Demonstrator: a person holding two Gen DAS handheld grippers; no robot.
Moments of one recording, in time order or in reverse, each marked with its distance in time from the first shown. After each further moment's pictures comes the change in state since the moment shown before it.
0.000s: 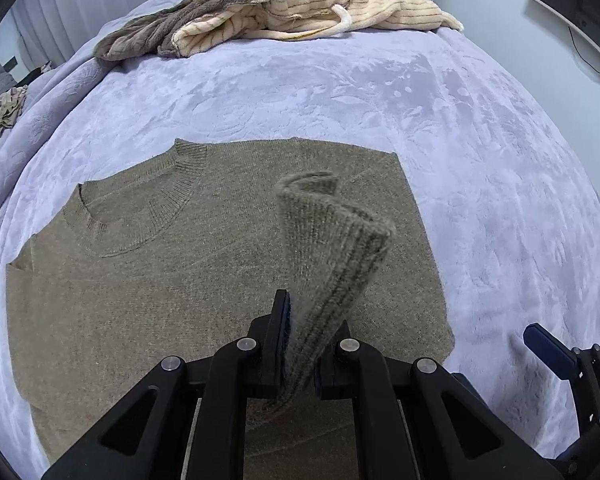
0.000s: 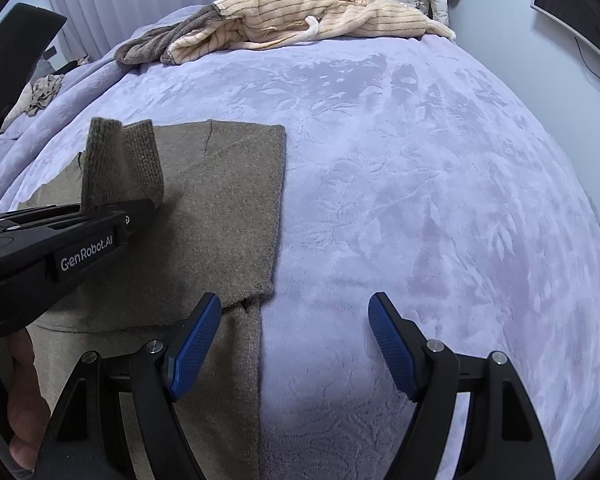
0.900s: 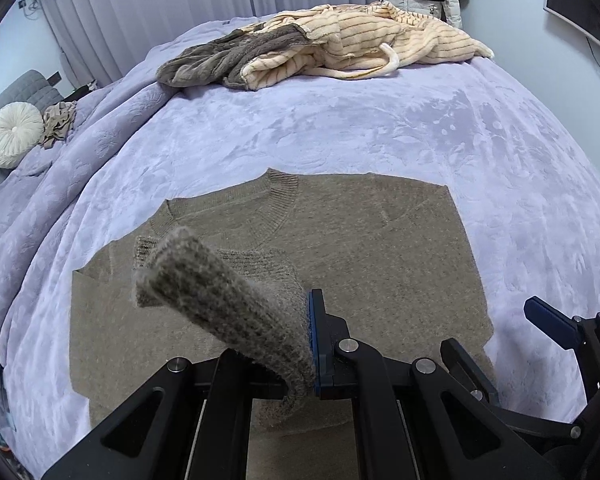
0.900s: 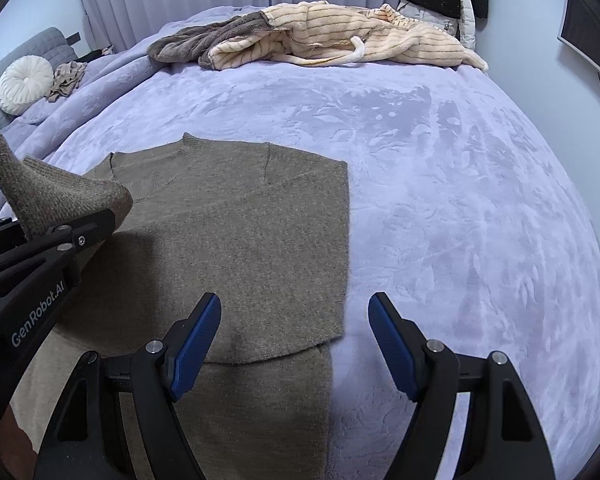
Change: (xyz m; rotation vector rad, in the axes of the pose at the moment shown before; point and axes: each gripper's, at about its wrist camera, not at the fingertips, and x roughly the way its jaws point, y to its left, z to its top) left arm -0.051 0.033 -0.007 -0.021 -0.103 0.161; right arm -0.005 0.048 0.025 -0.082 -0.023 0.027
